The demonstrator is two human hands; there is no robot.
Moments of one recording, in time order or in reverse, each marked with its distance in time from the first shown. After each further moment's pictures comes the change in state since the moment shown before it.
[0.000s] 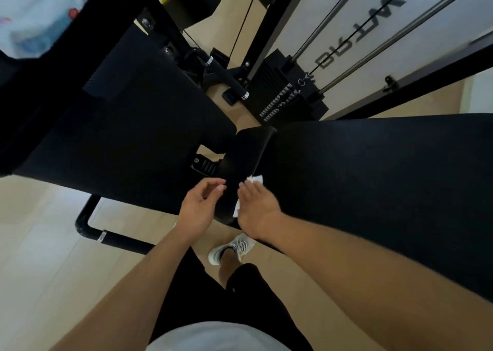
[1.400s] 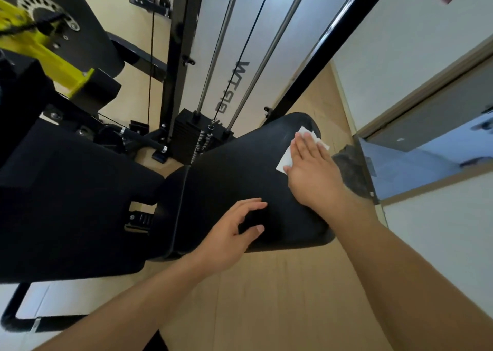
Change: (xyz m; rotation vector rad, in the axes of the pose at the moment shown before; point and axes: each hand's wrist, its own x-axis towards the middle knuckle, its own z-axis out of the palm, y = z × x) left_hand -0.132 0.121 0.119 0.262 -0.724 0.484; right_hand -0.259 0.169 0.029 0.303 0.448 0.775
